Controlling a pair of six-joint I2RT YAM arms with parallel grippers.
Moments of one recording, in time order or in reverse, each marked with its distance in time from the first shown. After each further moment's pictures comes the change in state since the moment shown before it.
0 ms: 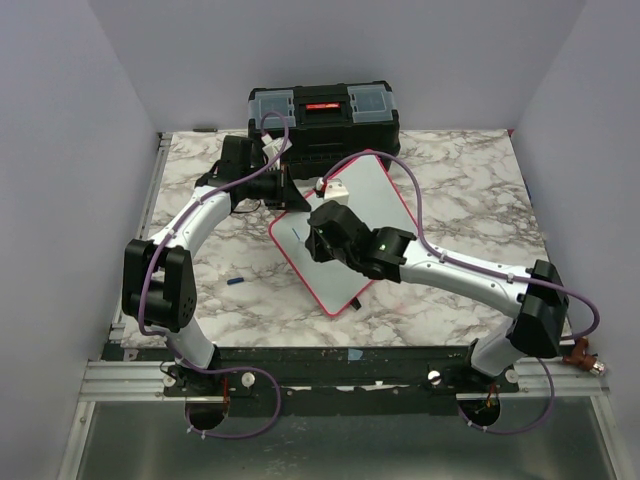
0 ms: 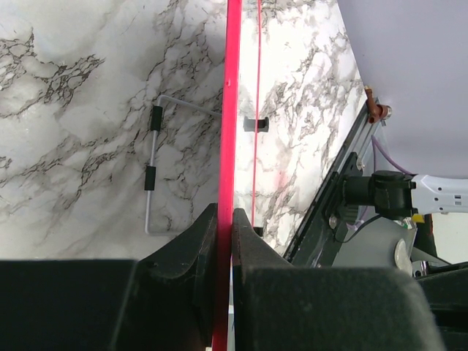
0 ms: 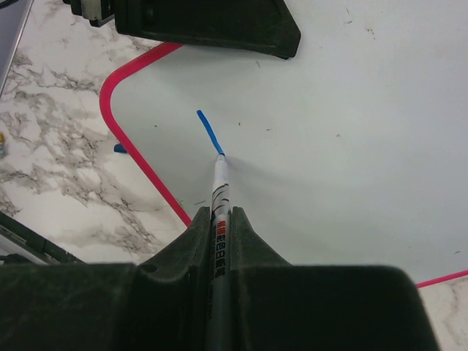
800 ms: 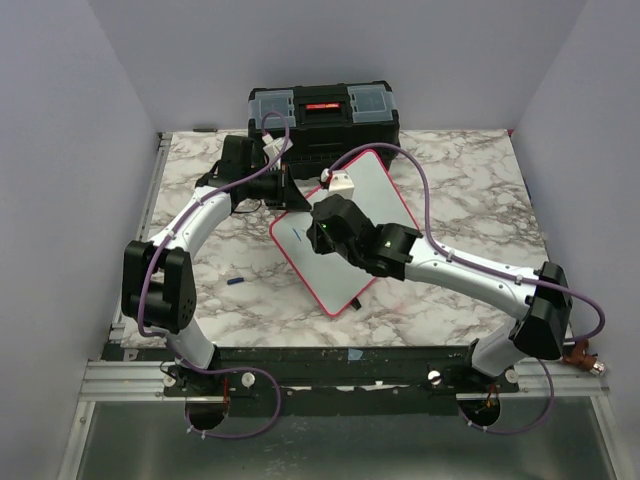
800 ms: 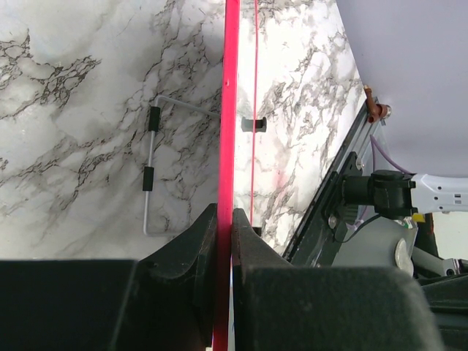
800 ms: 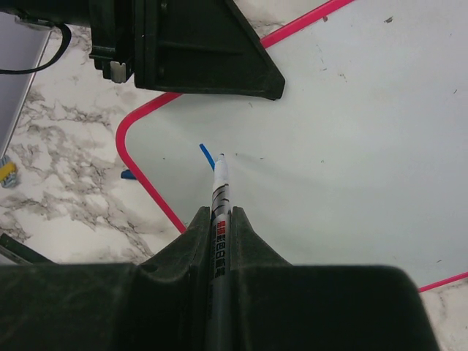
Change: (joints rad) left arm -0.006 -0.006 0.000 0.000 -0.002 -0.003; right arm 0.000 -0.026 0.039 -0.012 0.056 -0.006
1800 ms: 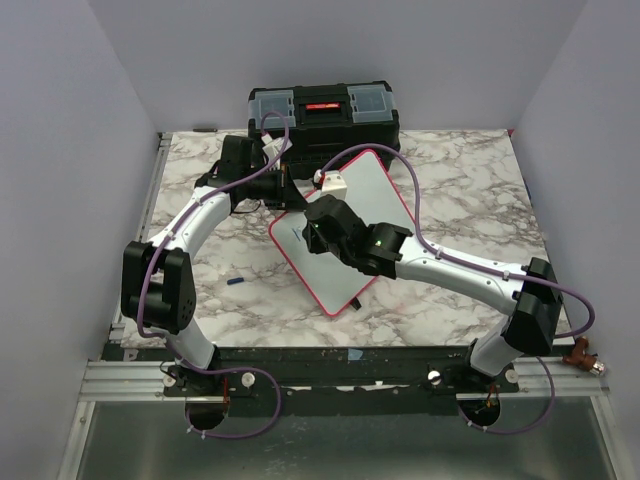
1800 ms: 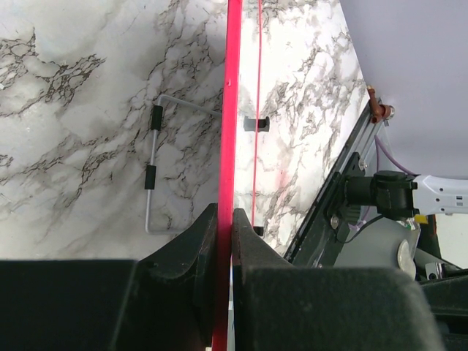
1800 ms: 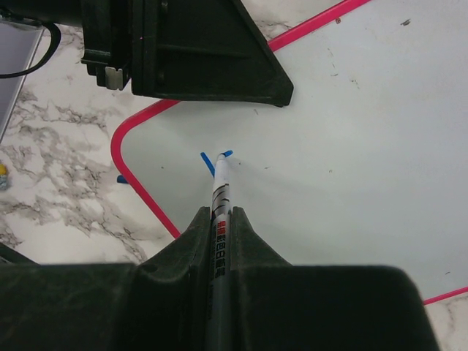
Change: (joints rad) left arm -0.002 -0.007 0.000 -0.008 -0.010 0.006; right arm 0.000 0.058 0.019 0.029 0.001 -0.009
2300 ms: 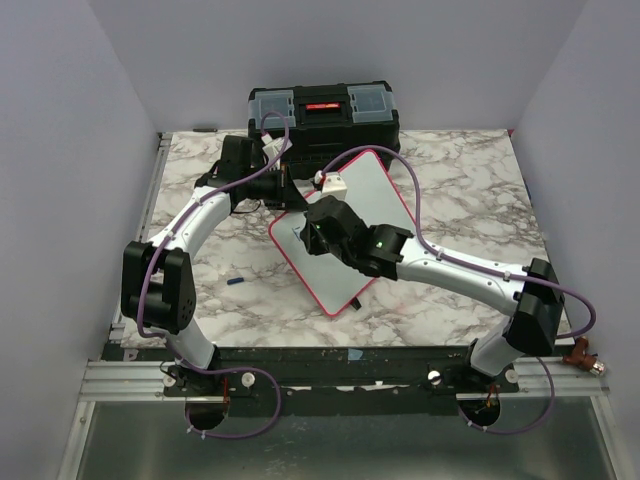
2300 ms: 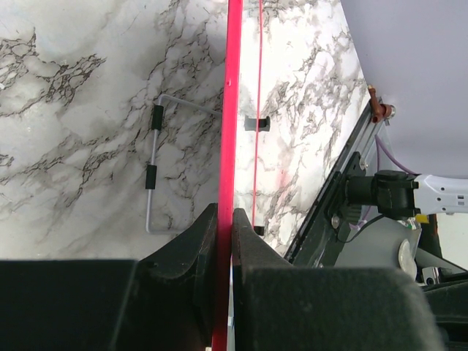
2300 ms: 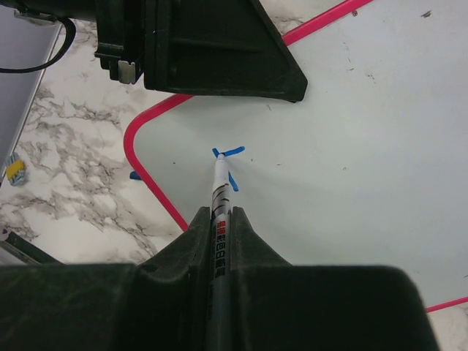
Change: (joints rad) left arm 0.000 0.000 0.000 -0.001 0.000 0.004; right arm 0.000 -0.008 -0.019 0.028 -0.031 0.014
